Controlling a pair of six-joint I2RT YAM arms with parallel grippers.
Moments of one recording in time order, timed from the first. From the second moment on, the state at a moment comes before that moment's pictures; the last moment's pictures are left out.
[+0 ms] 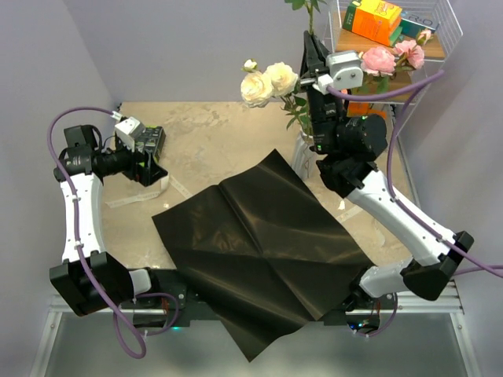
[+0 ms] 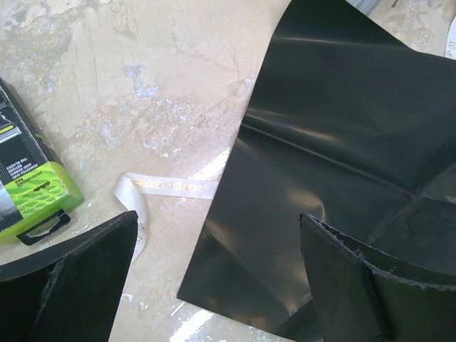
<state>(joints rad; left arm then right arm) 0.35 1.26 1.25 -0.87 0.90 0.58 0.80 1.37 1.58 0.64 0.41 -0.56</state>
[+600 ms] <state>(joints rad) 0.35 1.30 1.25 -0.83 0.90 0.58 0.61 1.46 1.43 1.05 0.46 -0.52</state>
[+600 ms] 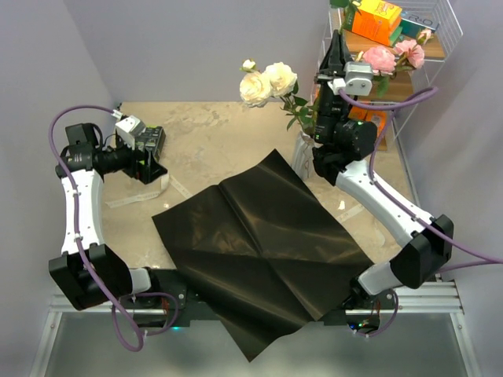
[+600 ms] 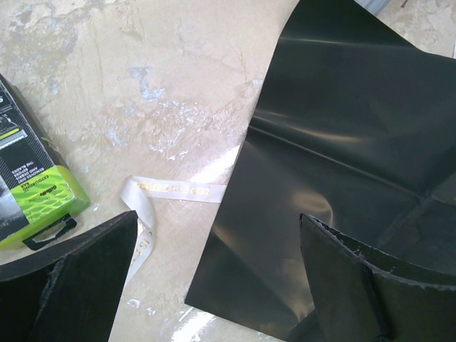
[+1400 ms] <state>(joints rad) 0.35 1.34 1.25 -0.82 0.90 0.58 0.58 1.55 1.26 1.27 0.51 -0.58</state>
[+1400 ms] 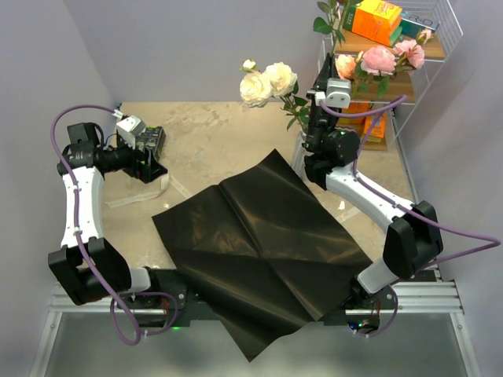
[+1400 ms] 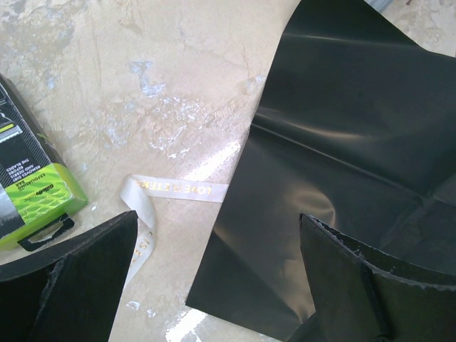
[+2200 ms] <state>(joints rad) 0.35 1.32 1.24 -0.81 0.88 0.56 0.58 1.40 1.15 0.77 0.53 -0.29</state>
